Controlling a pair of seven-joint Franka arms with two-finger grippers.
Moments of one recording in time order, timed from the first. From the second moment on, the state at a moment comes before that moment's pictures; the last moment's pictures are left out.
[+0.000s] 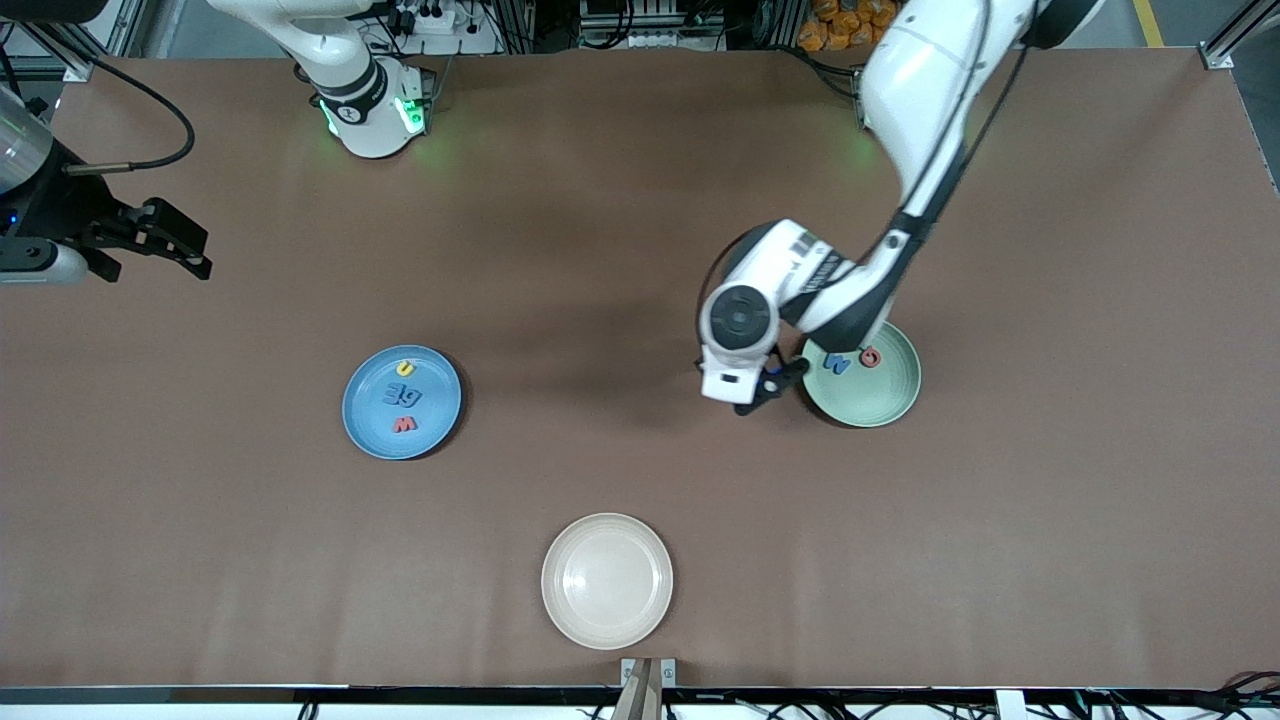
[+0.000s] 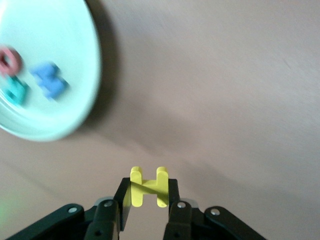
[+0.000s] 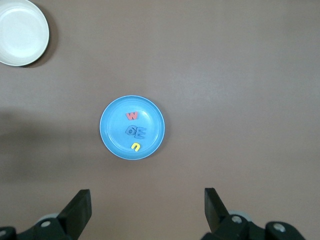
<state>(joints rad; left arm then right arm) -0.42 0.64 -0.21 -1.60 0.08 1.94 -1.13 0.01 -0.02 0.07 -1.58 -0.01 1.61 0.07</state>
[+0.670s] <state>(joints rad) -0.18 0.45 -0.21 -1.93 0.15 2.10 -0.72 0.02 -0.03 0.09 -1.58 -0.01 1.57 0.07</state>
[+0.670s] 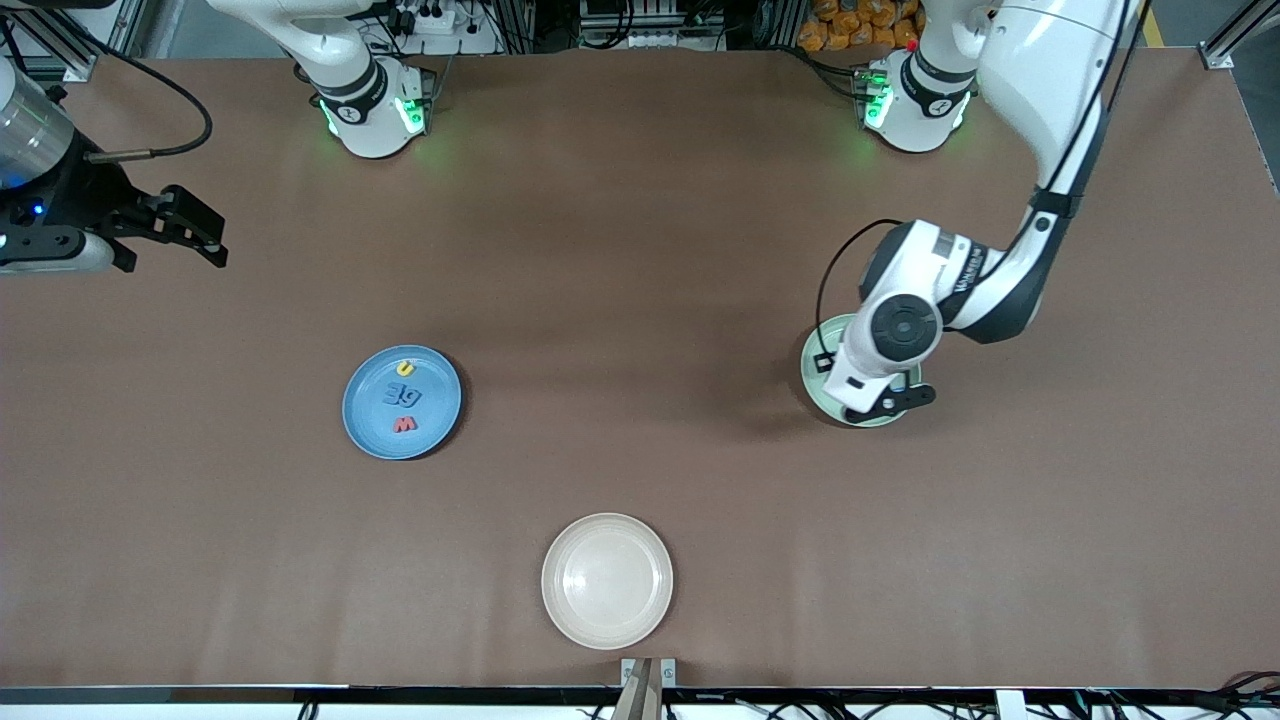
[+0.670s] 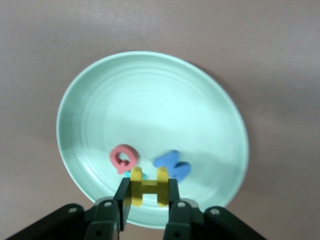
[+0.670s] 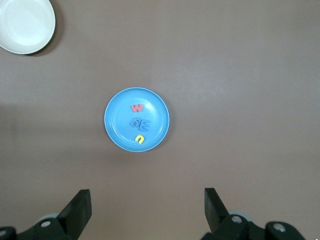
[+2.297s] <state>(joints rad) -0.15 0.30 -0.22 -1.54 0.15 1.83 -0.49 0.08 -0.06 0.01 -1.58 -0.01 1.55 0.06</state>
